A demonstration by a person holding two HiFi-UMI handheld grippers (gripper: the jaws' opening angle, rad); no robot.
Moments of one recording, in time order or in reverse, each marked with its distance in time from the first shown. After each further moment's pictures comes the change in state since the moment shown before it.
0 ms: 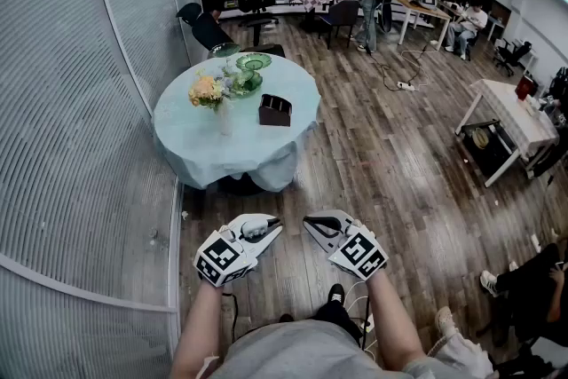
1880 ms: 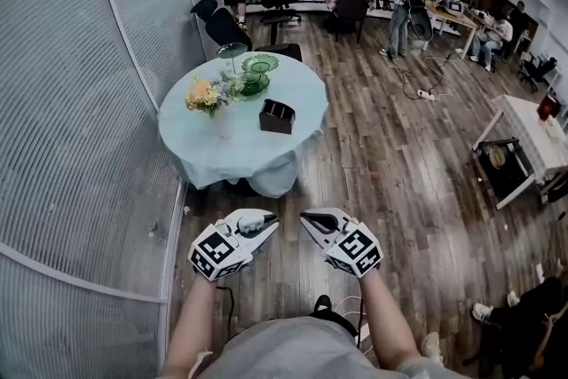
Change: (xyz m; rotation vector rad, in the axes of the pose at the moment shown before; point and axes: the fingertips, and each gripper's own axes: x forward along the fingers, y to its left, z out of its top) left arm 0.084 0.034 0.031 -0.016 0.046 0.081; right arm -0.010 -0.098 -0.019 0.115 -0.098 0.090
